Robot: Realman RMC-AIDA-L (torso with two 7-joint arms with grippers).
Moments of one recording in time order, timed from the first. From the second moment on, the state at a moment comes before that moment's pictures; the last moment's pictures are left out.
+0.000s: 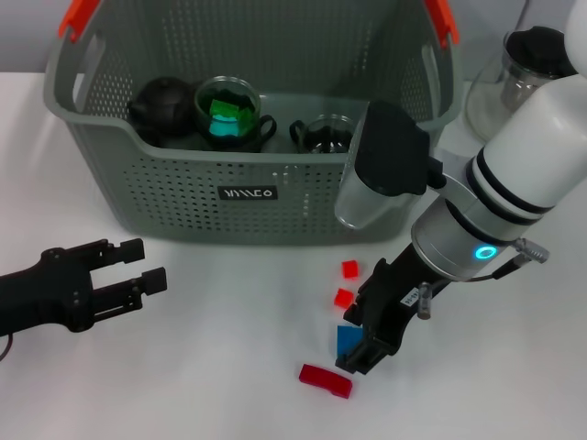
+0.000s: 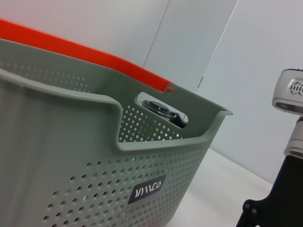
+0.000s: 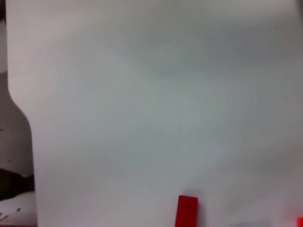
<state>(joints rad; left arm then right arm) -0.34 -2.11 0.29 0.76 2.18 1.82 -1.39 0.86 2.10 -1.64 -0.96 -2.30 -1.47 2.27</state>
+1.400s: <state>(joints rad) -0.34 -2.11 0.29 0.76 2.18 1.81 -1.39 0.87 2.11 -1.80 -0.94 -2.36 -1.34 2.28</state>
